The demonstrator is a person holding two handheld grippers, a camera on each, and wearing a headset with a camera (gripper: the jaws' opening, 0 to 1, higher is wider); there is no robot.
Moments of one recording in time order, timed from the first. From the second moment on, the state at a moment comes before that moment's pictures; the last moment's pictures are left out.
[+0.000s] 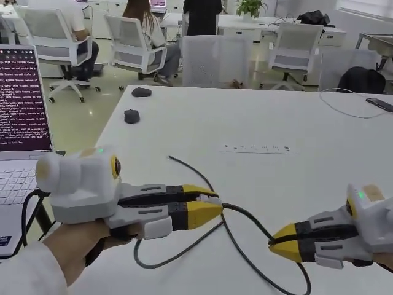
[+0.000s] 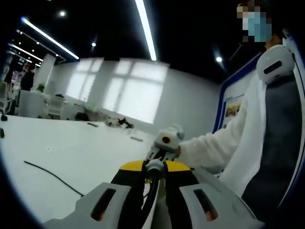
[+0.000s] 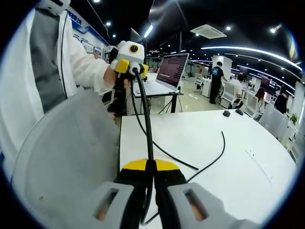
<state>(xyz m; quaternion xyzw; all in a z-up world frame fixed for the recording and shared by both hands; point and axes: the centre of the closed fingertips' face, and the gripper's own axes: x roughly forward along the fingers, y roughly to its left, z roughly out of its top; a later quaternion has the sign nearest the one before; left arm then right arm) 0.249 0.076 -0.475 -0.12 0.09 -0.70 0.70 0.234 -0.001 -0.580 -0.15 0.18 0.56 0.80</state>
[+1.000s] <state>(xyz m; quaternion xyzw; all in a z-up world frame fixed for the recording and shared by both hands) 0.246 0.038 -0.491 -0.09 0.12 -0.68 0.72 0.234 0.023 -0.495 -0.11 0.08 0.57 0.81</state>
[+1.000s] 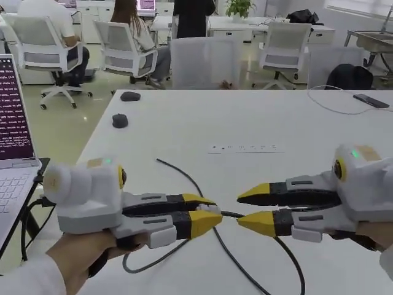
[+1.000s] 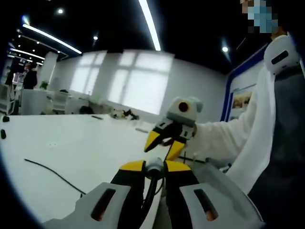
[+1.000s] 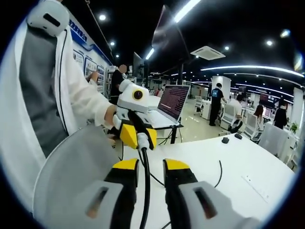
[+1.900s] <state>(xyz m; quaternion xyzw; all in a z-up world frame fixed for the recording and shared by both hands) 0.246 0.026 -0.492 -0.09 0.12 -0.66 0.74 0.237 0.021 -0.509 -0.15 0.07 0.62 0.77</state>
